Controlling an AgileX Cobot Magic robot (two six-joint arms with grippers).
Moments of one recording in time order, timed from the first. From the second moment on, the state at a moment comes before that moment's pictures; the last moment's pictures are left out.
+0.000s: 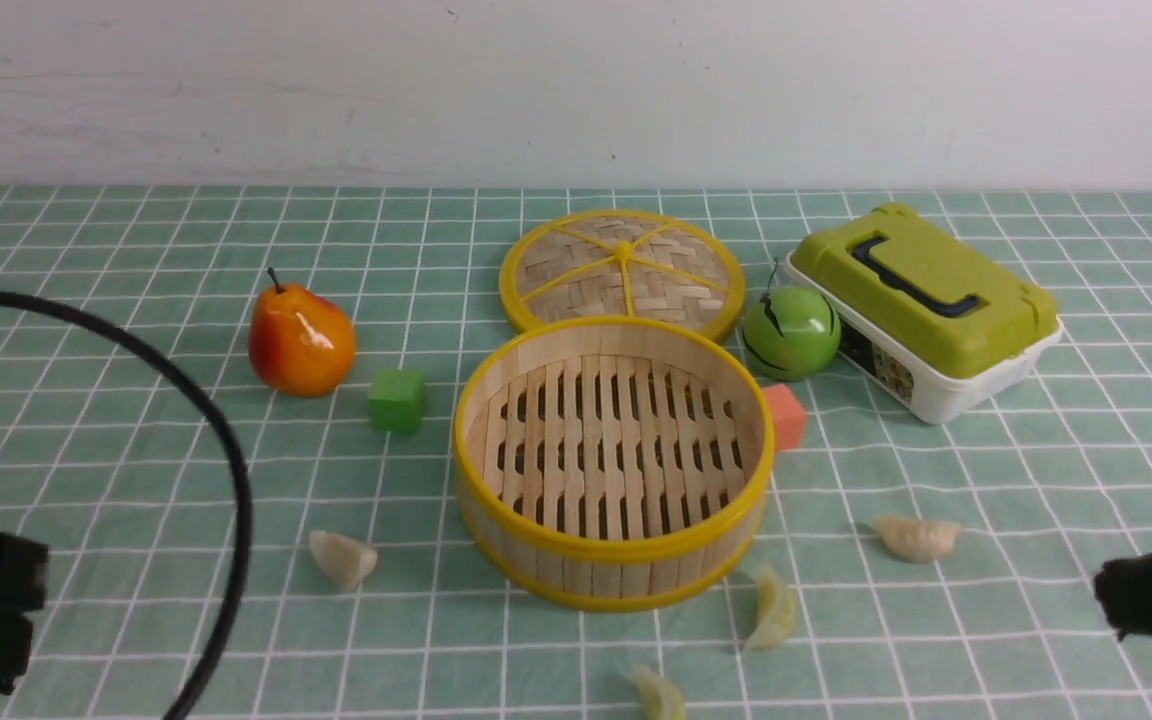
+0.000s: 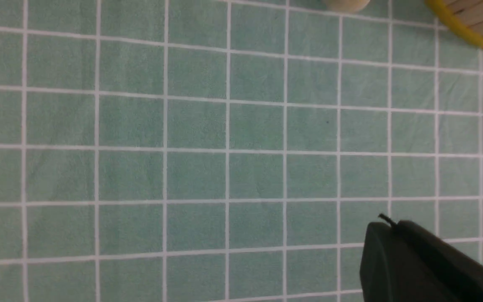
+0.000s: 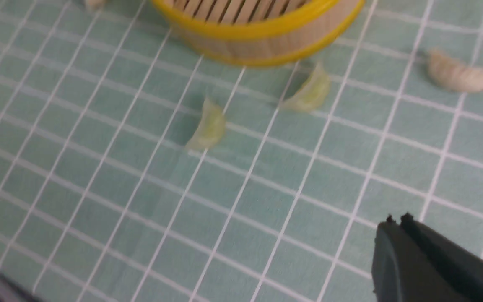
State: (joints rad) right arm 0.19 0.96 -0.84 0.46 0.99 -0.36; left arm -0.14 0.98 -0.91 -0.14 1.14 -0.20
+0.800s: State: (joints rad) right arm 0.34 1.06 -0.86 0.40 1.00 -0.37; left arm -0.32 1.73 -1.09 -0.03 0.66 -0.72
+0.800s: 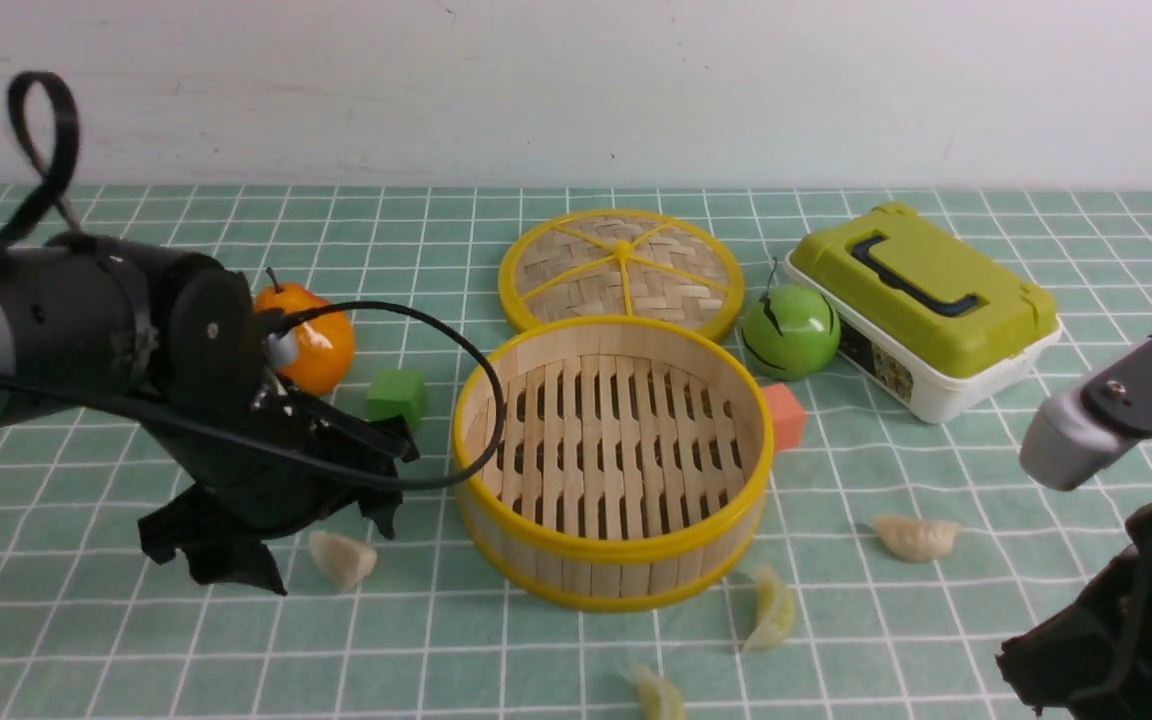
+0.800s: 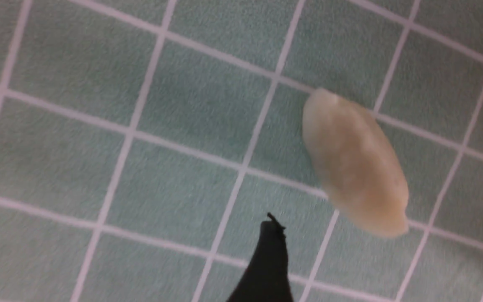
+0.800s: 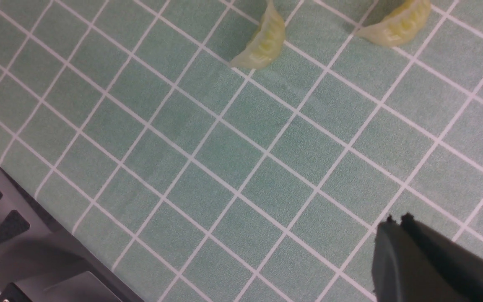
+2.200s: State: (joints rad) right arm 0.34 0.85 -0.86 0.30 1.09 -0.31; left arm -0.65 2.24 -2.02 0.05 0.81 -0.50
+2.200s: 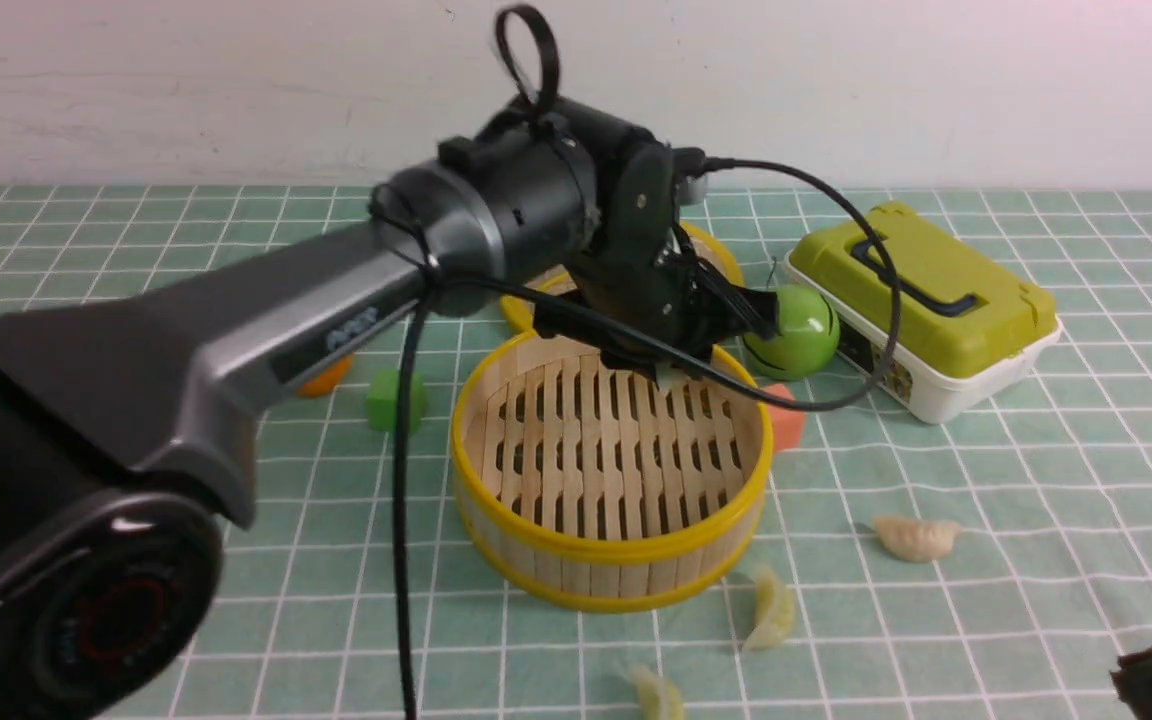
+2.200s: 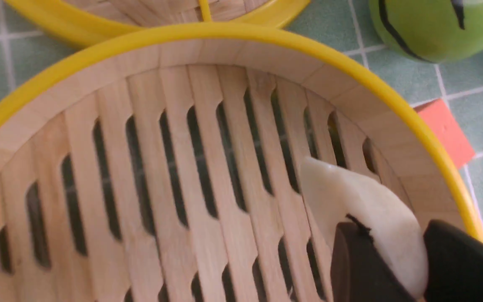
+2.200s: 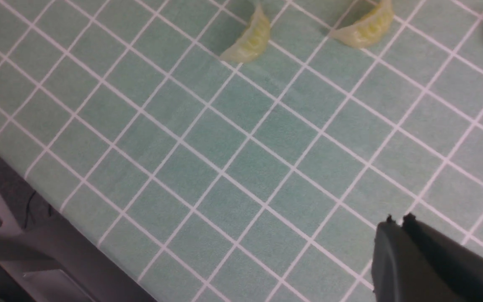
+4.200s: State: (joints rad) right arm 0.34 0.73 -0.86 0.18 1.11 -0.20; left arm -0.80 1.97 -1.30 -0.06 0.71 -0.57
